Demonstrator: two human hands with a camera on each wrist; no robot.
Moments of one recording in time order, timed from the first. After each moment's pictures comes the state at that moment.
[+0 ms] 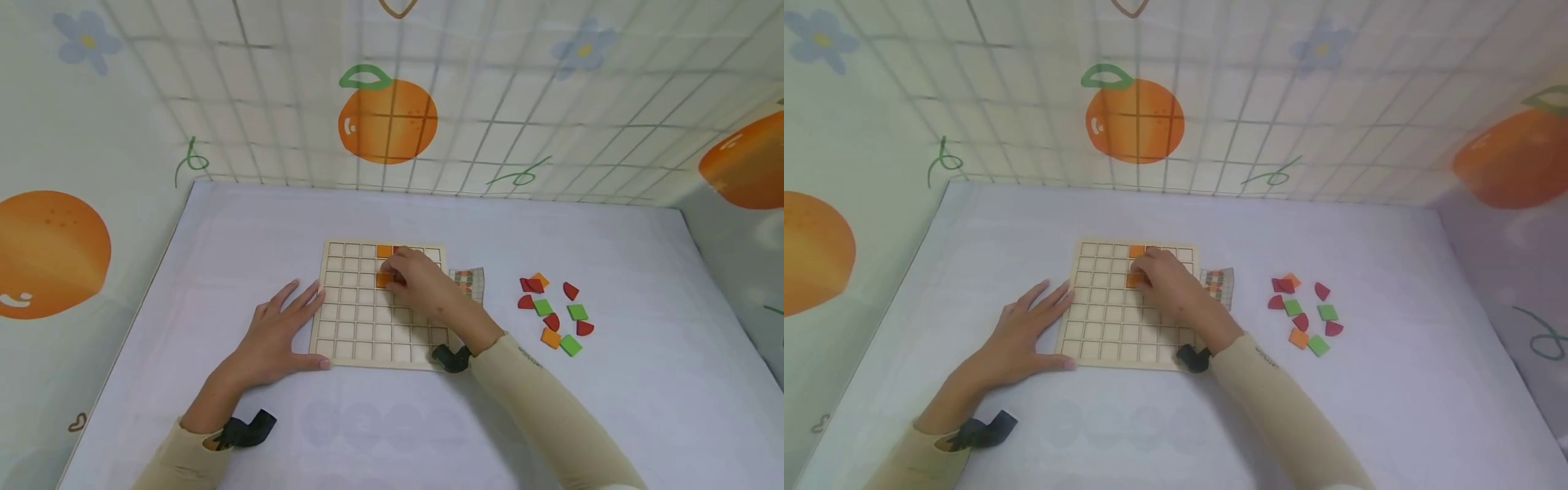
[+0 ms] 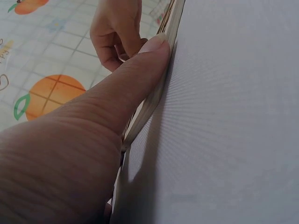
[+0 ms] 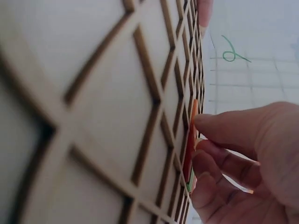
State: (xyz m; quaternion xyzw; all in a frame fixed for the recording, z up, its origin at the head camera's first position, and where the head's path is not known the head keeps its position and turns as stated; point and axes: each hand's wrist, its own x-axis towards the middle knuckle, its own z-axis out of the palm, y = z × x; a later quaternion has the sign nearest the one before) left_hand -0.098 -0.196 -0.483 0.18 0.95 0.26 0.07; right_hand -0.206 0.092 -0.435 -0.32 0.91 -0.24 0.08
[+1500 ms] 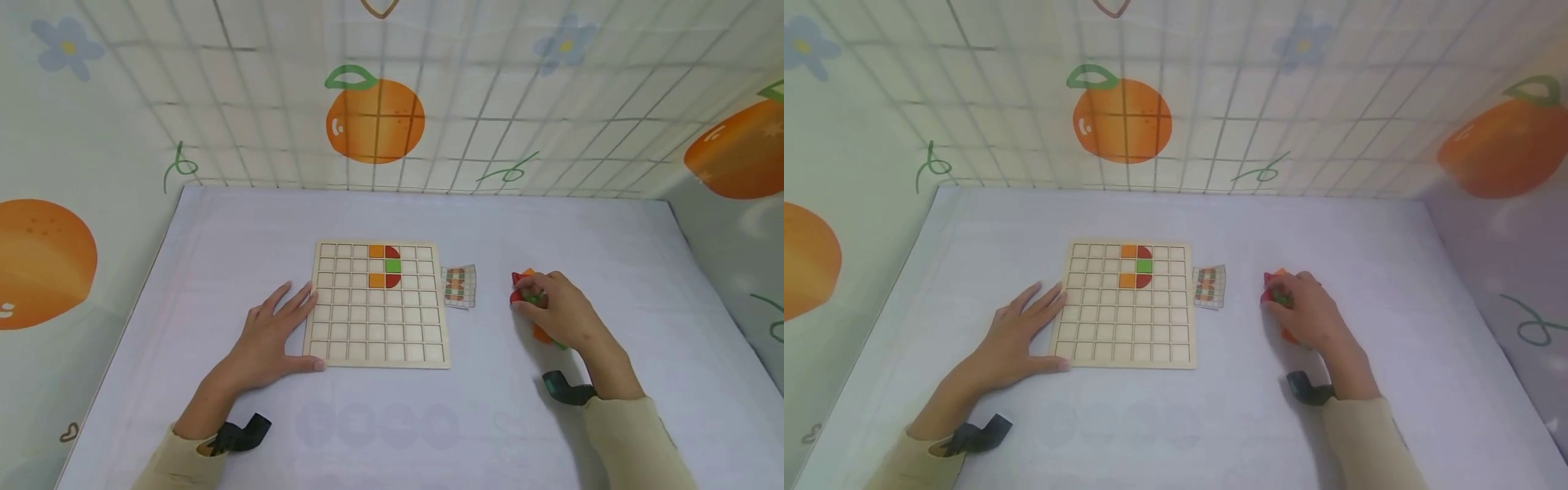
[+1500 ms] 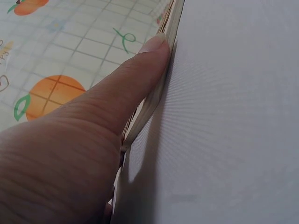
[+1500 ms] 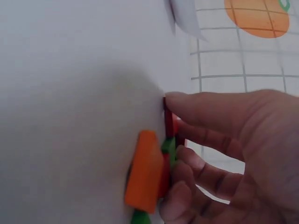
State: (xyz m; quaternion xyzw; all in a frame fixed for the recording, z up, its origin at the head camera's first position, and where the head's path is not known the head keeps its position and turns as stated) left_hand -0.097 -0.191 -0.482 0.17 0.95 0.26 0.07; right_hand -0.157 0.298 -0.430 -0.09 0.96 -0.24 0.08
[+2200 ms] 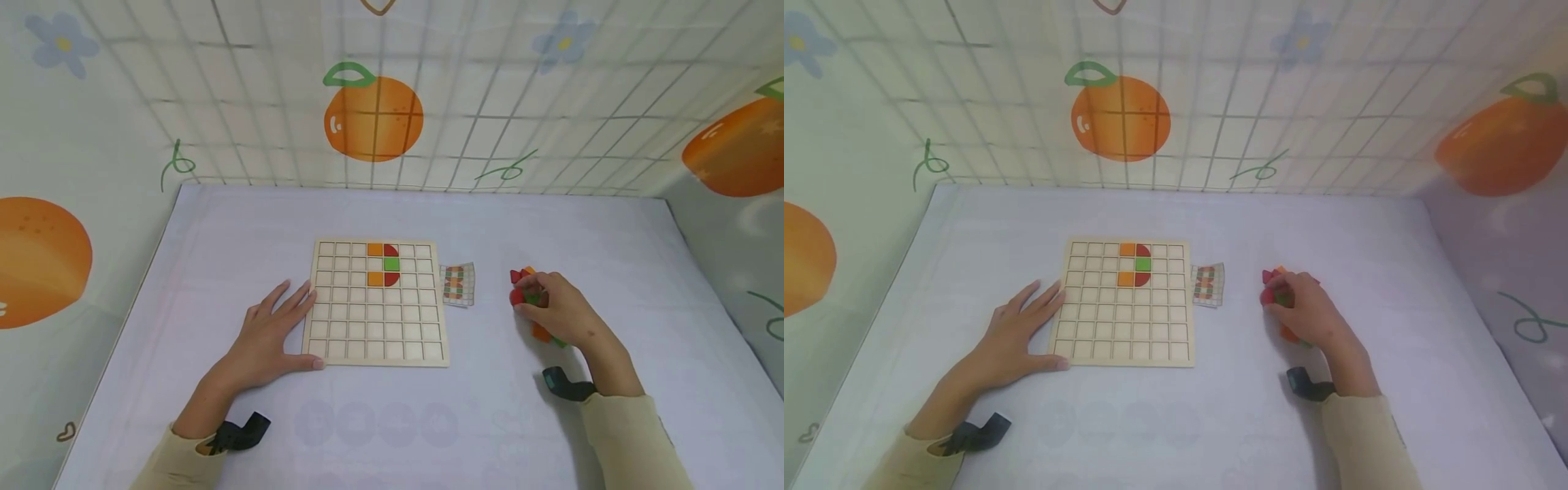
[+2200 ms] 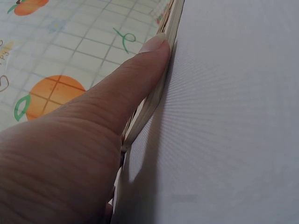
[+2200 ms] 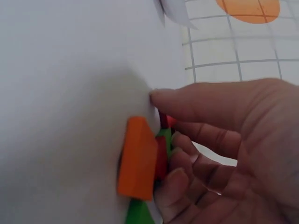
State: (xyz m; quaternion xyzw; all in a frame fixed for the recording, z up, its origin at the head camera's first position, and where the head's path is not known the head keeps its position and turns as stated) left_hand -0.097 -0.193 -0.484 0.18 0.95 0.26 0.07; right_hand -0.160 0.300 -0.430 -0.06 0.95 -0.27 0.13
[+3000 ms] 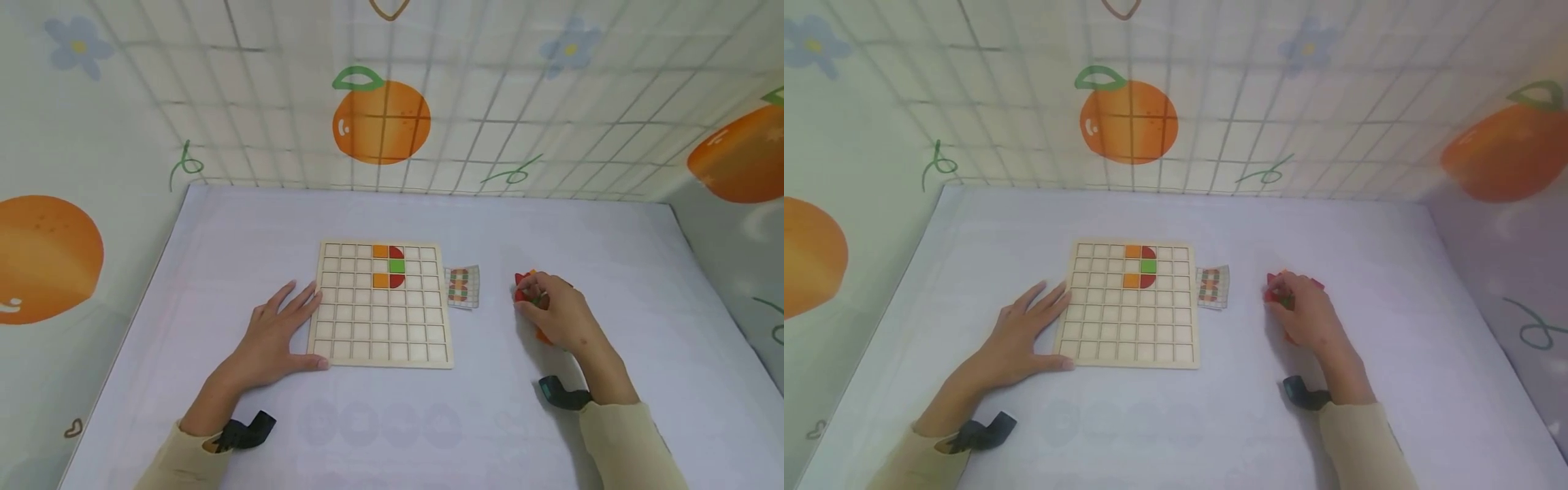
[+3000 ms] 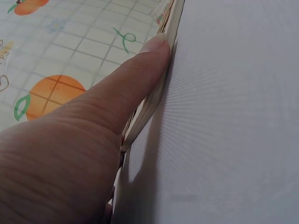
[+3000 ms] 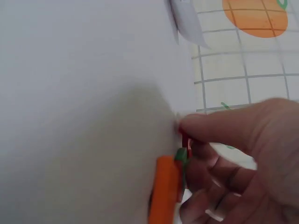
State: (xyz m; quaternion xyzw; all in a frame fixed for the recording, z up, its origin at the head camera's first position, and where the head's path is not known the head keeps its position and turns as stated) left_hand -0.095 -0.192 -0.477 0.17 0.94 0.27 0.07; right_hand -0.154 0.291 -0.434 -0.08 0.96 -0.26 0.03
